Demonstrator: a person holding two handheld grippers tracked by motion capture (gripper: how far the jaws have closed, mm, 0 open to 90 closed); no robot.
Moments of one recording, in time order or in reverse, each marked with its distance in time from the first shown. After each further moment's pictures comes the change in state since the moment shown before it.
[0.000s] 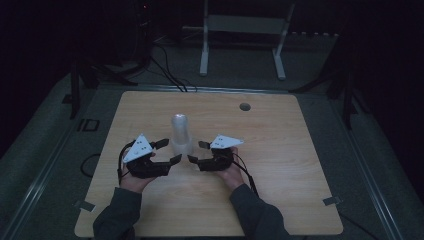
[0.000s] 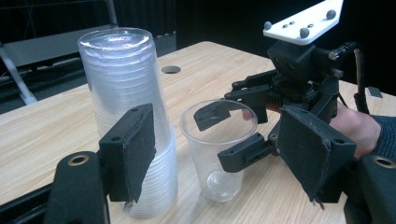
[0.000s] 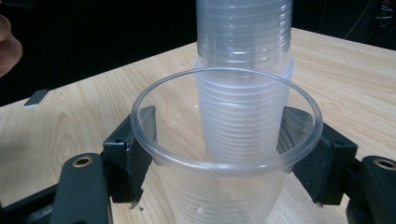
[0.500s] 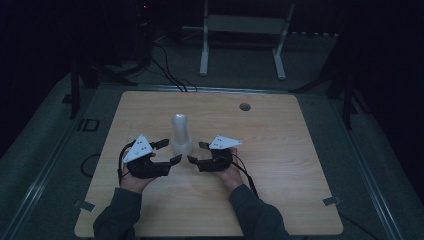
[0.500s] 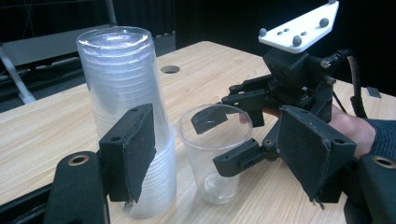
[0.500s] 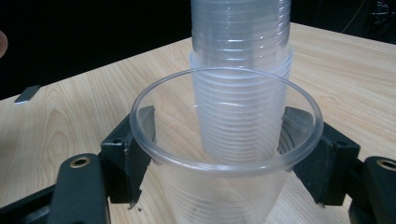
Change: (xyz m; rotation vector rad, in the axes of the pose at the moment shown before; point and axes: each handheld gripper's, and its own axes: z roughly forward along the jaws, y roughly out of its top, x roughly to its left) left arm 0.000 0.000 0.000 0.000 -0.003 -0.005; right arm 0.000 -0.004 0.004 0.012 -0.016 0.002
